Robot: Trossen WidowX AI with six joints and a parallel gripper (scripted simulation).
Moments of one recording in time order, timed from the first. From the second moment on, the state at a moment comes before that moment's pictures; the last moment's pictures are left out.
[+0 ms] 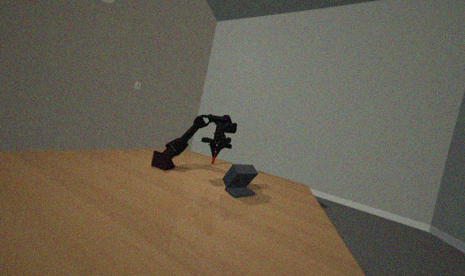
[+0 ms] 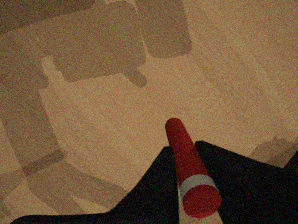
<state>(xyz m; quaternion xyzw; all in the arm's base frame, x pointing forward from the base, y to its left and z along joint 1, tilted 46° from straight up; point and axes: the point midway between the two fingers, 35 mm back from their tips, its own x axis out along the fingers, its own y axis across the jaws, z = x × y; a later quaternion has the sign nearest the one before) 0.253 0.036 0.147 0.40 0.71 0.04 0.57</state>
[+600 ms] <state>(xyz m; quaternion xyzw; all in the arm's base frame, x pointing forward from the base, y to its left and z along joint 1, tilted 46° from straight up) 0.264 0.033 0.137 0.36 0.68 0.01 0.64</state>
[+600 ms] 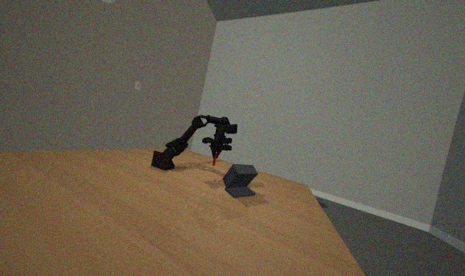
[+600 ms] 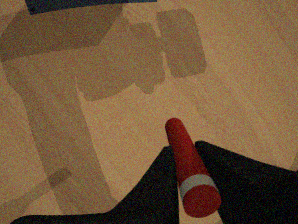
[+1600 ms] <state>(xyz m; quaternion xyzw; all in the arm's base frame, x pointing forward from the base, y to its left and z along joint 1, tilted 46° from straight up) 0.290 0.028 0.138 0.31 0.58 -0.04 0.75</state>
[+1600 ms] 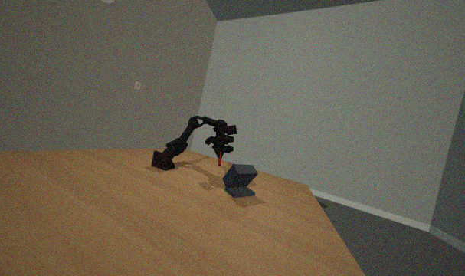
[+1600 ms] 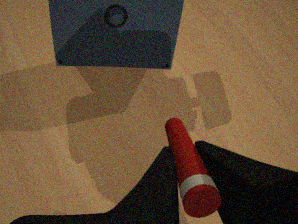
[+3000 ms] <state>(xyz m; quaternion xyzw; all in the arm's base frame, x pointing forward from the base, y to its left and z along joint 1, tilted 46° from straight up) 0.334 0.027 0.154 0.30 0.43 -0.07 0.85</state>
